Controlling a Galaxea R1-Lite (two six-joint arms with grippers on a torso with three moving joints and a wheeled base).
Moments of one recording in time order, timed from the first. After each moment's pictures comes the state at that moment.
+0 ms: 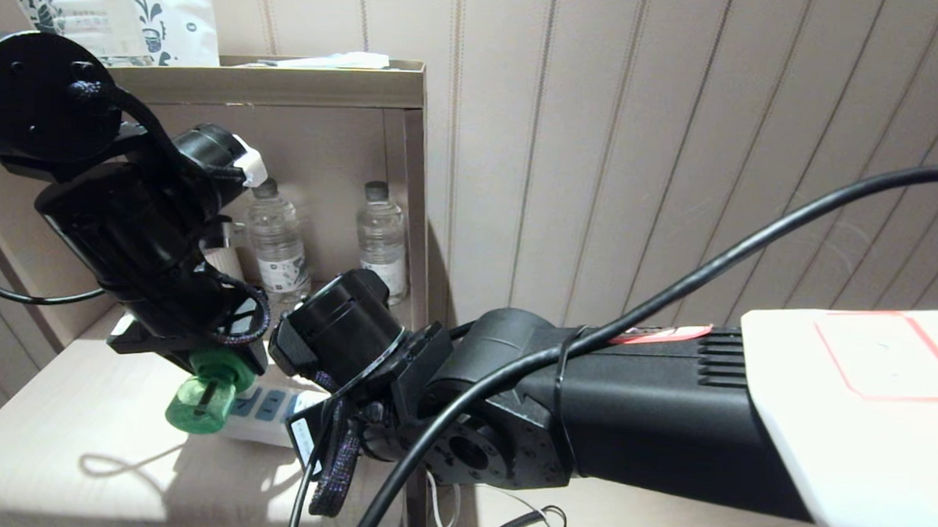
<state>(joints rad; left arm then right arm) -0.39 1.82 -1.73 1.19 0.02 -0.44 1.06 2.29 -1.78 0.37 -0.12 0.30</state>
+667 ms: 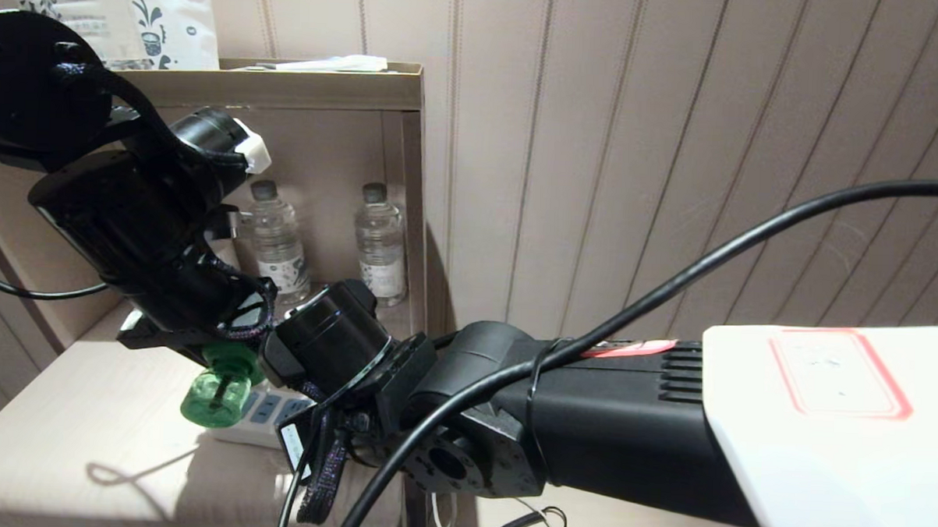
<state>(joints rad) -0.41 1.82 -1.75 1.19 0.02 -0.45 1.08 2.33 -1.79 0.36 -0.12 0.30</state>
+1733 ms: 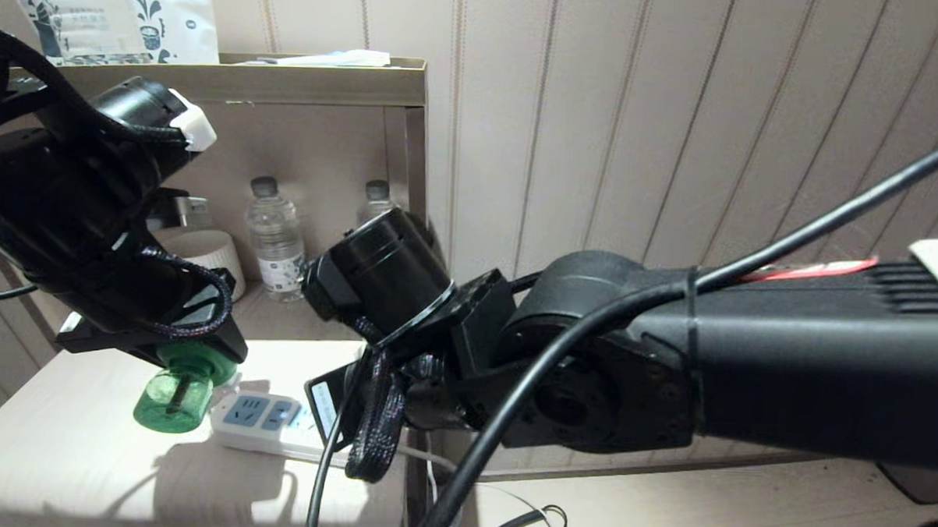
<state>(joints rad) -0.37 1.71 -1.70 1.20 0.03 -0.46 1.05 2.09 -1.80 0.37 -0.15 0.30</state>
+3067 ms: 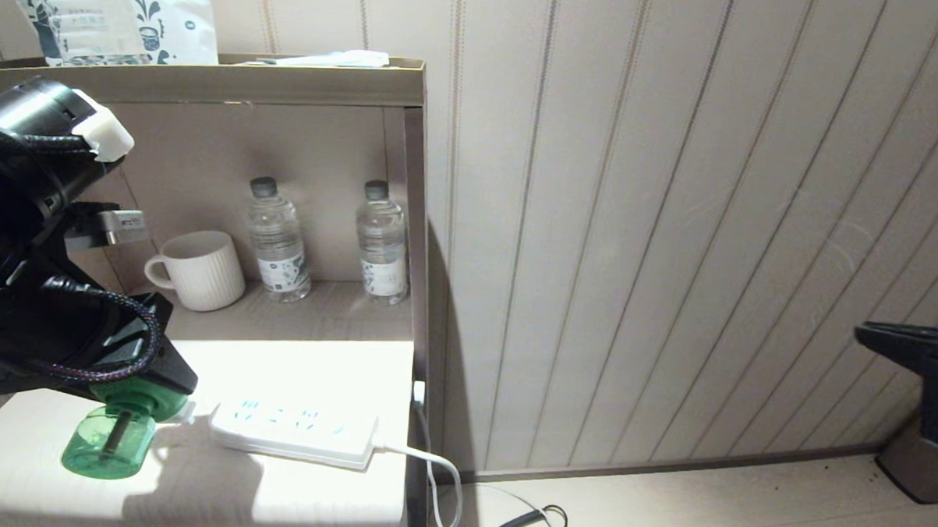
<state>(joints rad) -0.34 1.54 -1.53 1.17 0.03 -0.46 0.65 1.04 -0.97 0.36 -0.57 0.09</state>
